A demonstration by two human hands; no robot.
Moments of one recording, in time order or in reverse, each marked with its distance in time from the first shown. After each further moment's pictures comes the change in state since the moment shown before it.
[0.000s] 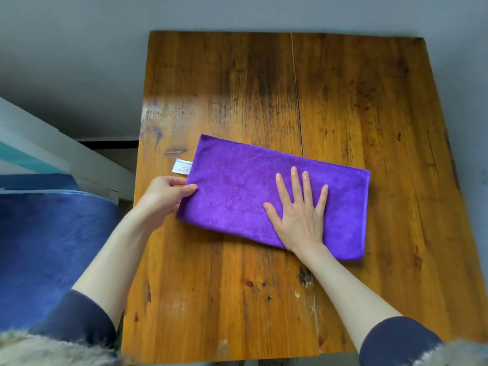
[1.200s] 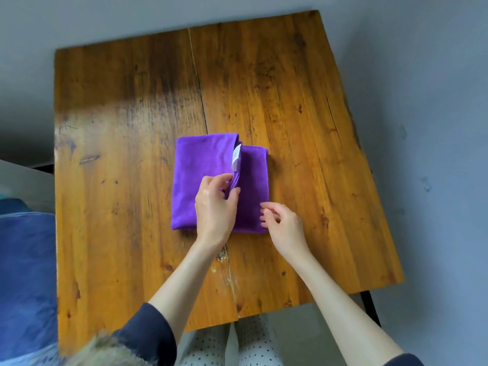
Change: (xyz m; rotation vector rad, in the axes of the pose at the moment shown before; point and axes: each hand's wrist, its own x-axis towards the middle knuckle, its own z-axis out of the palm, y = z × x) left_hand -0.092 0.005 0.248 0.384 0.330 0.682; right_hand -0.087 0.130 -0.023 1.122 -0.085 0.428
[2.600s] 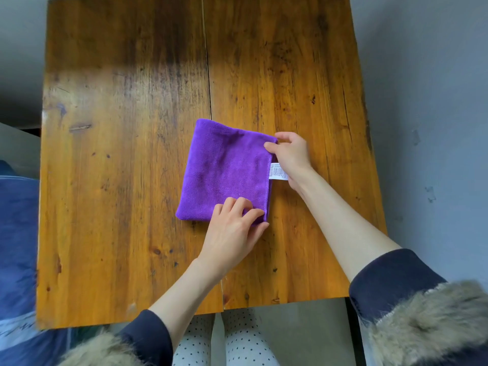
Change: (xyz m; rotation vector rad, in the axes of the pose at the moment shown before) left_hand -0.050 -0.027 0.022 0.390 -0.294 0.474; right_hand 0.111 -0.068 -0.018 0.142 0.045 0.206
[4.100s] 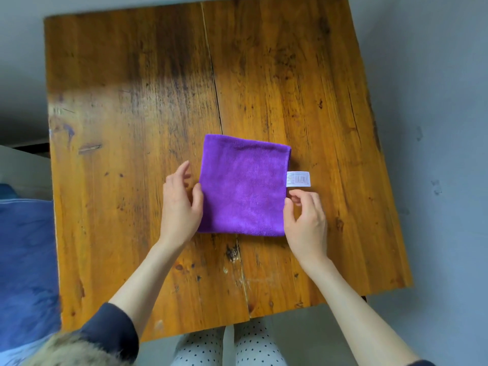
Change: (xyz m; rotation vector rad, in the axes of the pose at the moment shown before) left_hand 0.024 -0.108 -0.044 -0.450 0.240 -0.398; right_hand -0.096 0.069 0.007 -0.460 0.325 -0.483
